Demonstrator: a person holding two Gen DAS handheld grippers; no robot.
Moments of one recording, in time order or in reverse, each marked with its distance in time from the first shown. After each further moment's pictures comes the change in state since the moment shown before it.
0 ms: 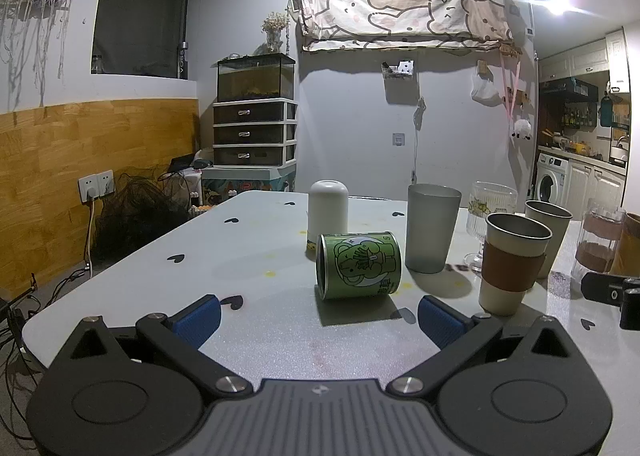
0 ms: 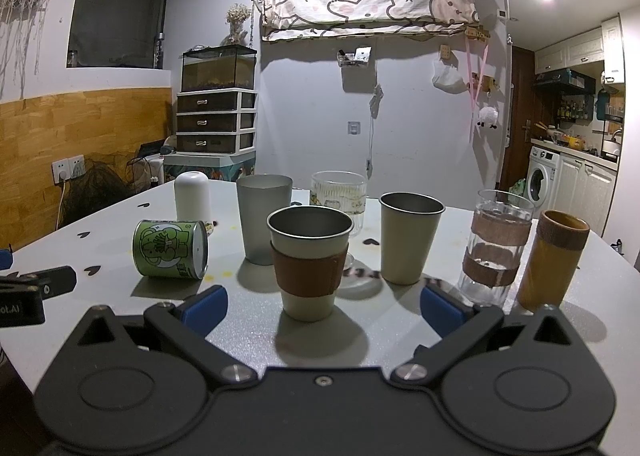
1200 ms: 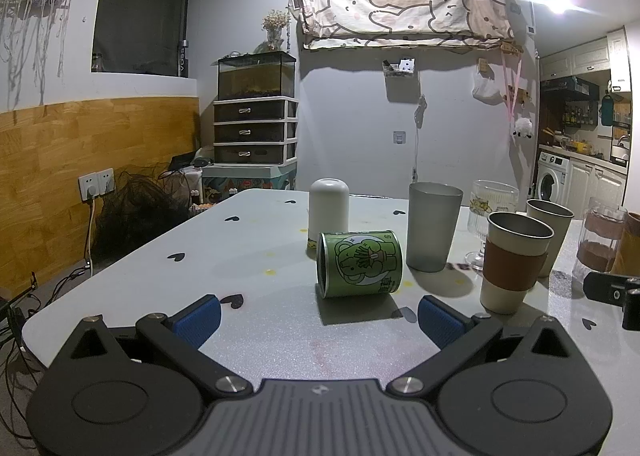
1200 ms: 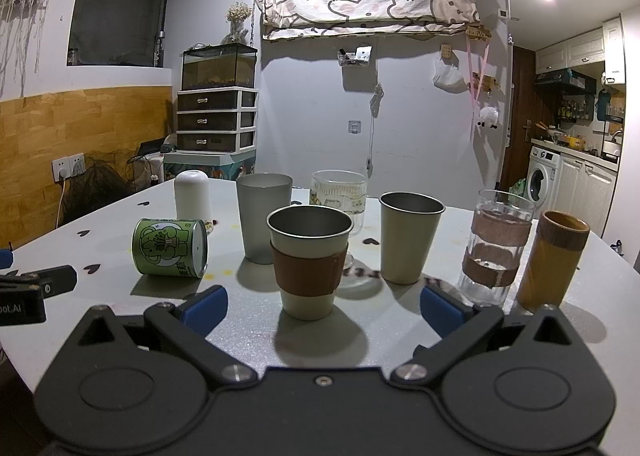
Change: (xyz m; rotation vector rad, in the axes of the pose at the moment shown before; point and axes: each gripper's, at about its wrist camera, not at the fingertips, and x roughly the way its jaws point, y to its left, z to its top) left arm 0.005 -0.002 -0.005 0.000 0.003 0.002; right arm 0.000 0.000 0.000 0.000 0.002 0.000
